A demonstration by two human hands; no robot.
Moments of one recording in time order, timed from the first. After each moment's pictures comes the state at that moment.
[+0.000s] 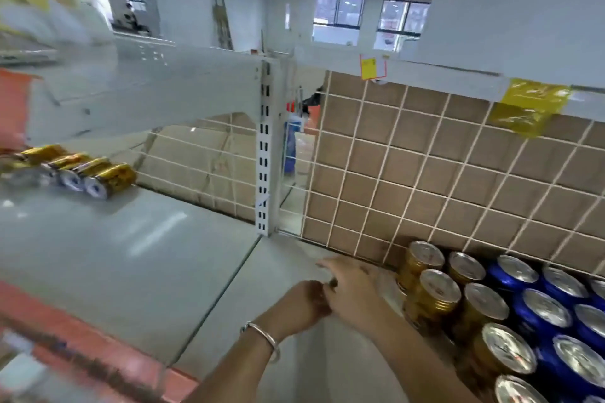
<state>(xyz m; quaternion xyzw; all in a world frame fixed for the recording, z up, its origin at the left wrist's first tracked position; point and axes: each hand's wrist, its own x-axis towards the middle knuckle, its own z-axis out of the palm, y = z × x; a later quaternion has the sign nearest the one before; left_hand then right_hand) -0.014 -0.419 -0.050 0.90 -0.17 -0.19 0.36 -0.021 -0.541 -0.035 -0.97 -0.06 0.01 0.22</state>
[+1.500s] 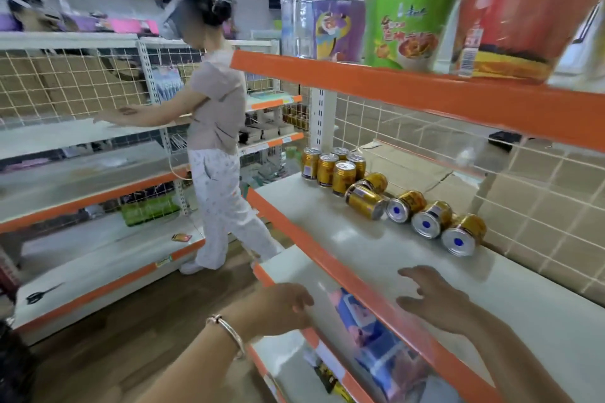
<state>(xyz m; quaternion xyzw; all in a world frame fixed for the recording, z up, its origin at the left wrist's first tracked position) -0.057 0.293 -0.032 0.95 0.06 -0.15 0.26 0.075 0.039 -0.039 -0.94 -0.21 0.20 0.17</state>
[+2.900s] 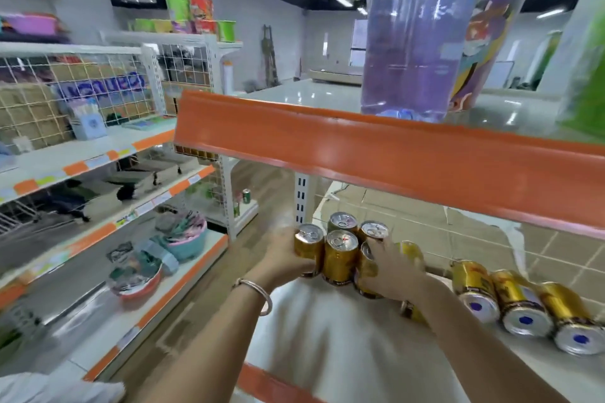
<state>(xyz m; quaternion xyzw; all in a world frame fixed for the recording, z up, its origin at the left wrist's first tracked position) 0.323 0.525 0.006 0.89 -0.07 0.00 0.45 0.326 0.325 -0.009 -0.99 0.00 0.07 0.10</state>
